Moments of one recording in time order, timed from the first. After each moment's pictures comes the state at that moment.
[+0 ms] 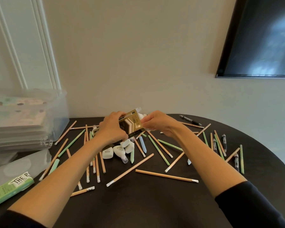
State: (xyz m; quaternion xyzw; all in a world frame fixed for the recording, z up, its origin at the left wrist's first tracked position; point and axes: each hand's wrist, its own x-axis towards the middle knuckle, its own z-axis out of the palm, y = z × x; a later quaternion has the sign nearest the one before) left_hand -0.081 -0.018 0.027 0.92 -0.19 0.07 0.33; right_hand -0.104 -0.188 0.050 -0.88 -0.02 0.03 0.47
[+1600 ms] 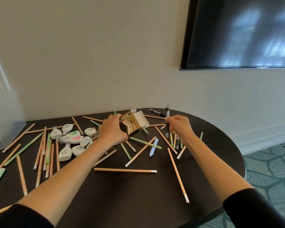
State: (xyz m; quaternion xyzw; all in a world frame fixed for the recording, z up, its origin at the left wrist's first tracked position) left_hand -0.108 -0.145 0.004 0.95 -0.20 0.06 0.25; right_hand -0.162 -0.359 -0.009 -0.72 0.22 -0.22 0.62
